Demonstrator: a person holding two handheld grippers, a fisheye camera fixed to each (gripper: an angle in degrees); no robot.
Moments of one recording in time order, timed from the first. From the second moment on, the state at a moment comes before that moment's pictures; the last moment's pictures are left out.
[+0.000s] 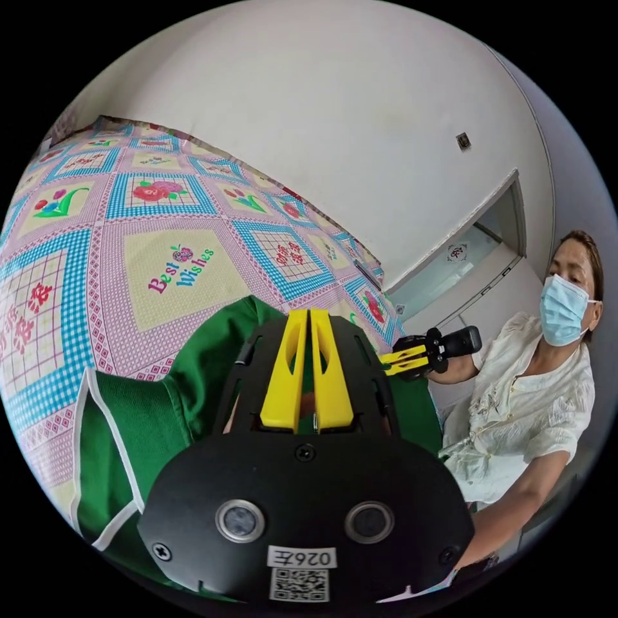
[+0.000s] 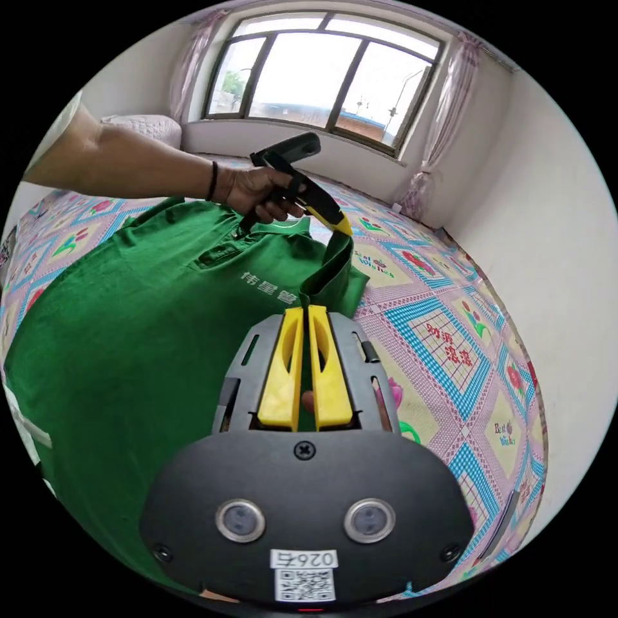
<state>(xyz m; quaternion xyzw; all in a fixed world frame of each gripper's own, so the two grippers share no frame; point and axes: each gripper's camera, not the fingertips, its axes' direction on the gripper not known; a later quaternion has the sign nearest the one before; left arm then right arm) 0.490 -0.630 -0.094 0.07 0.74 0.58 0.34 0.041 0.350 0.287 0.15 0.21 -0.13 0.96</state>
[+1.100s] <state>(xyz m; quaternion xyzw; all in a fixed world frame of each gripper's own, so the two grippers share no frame) 0.460 -0.709 0.027 -0.11 0.84 0.40 0.34 0.100 0.281 0.300 0.01 0.06 -0.12 0.99</state>
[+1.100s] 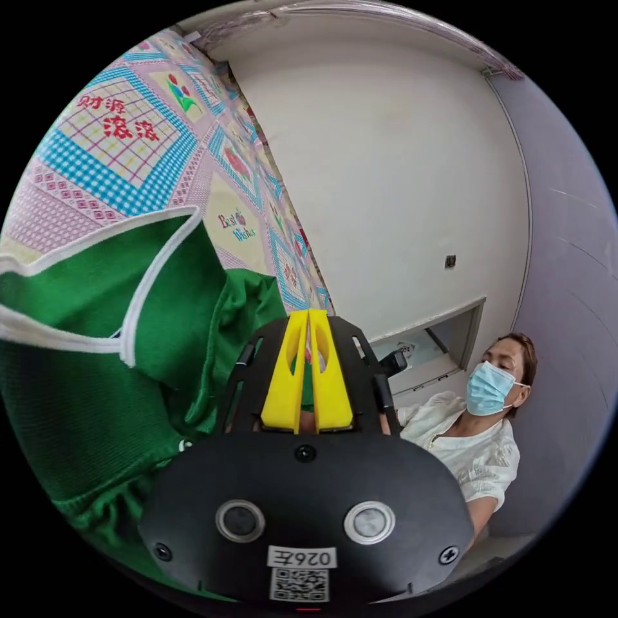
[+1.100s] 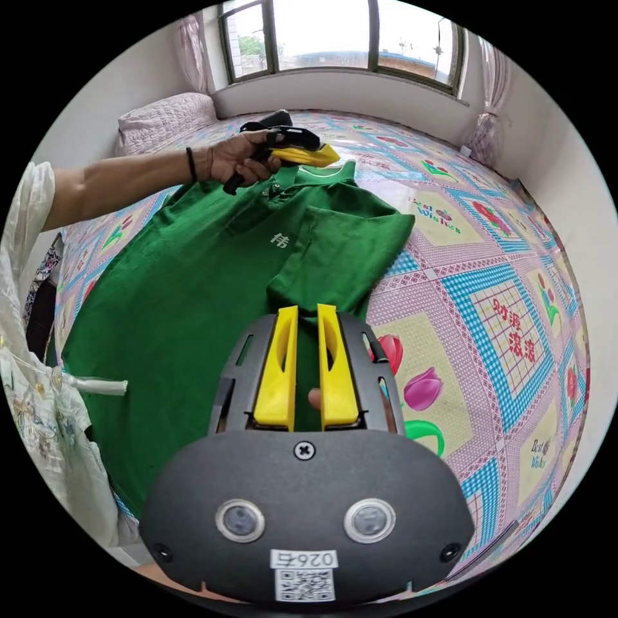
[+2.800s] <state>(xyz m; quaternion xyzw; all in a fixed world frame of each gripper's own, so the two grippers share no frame) -0.043 -0.507 0.205 0.05 0.58 0.11 0.81 -0.135 -0.023 0.399 0.01 -0.05 -0.27 0.96</state>
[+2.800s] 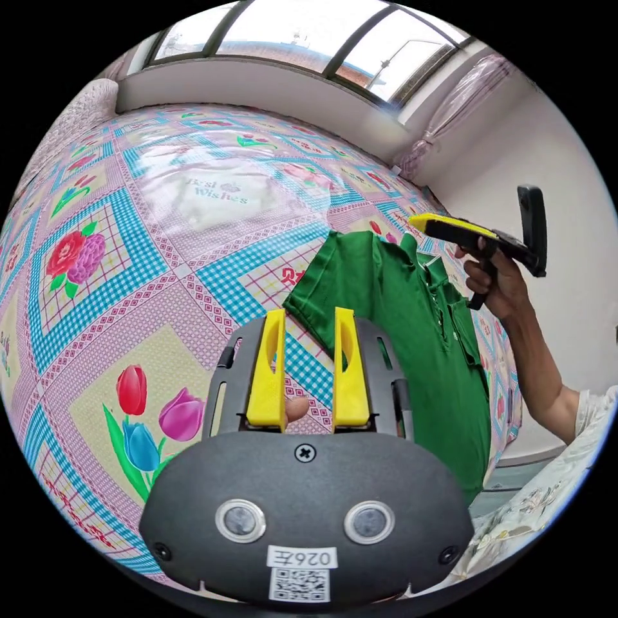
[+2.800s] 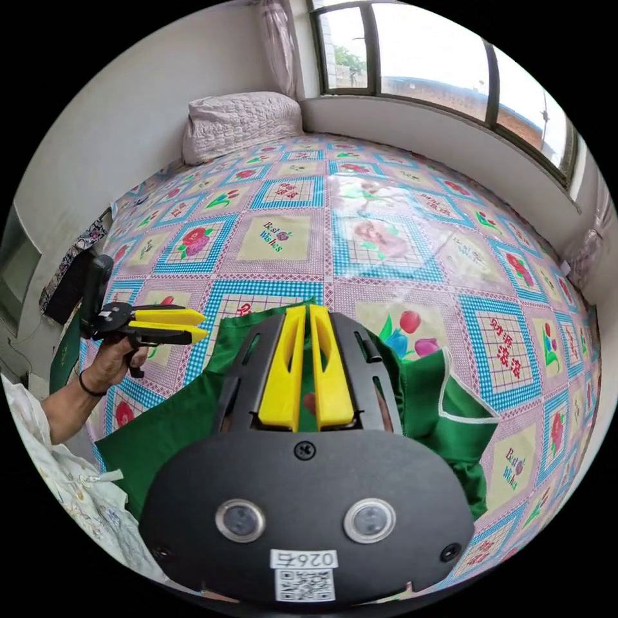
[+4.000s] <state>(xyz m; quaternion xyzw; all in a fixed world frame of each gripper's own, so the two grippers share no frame) -0.079 -0.438 0.087 0.24 0.63 0.27 0.69 0.039 -0.044 0.394 0.04 -0.22 -0.27 0.93</state>
